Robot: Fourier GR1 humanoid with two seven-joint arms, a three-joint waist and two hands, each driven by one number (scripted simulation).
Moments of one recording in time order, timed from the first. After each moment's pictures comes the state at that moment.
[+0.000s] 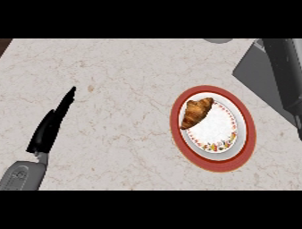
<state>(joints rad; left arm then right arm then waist) -0.16 0.30 -0.10 -1.31 -0.16 0.04 -0.04 -1.23 -0.31 -0.21 -0.74 1.58 0.12 1.02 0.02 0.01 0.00</state>
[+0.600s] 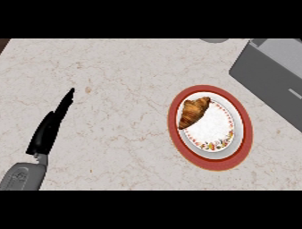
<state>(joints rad) -0.15 0.29 -0.08 -1.30 -0.17 0.04 -0.05 -1.11 -0.46 -0.30 -0.74 1.54 0.10 1.00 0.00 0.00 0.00</state>
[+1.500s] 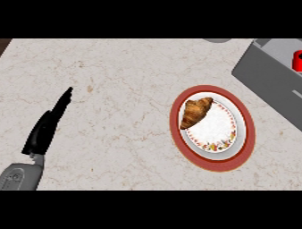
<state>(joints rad) -0.14 0.29 -0.06 -1.34 -0.16 0.01 -0.04 -0.93 -0.48 -0.58 -0.72 1.19 -0.23 0.65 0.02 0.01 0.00</state>
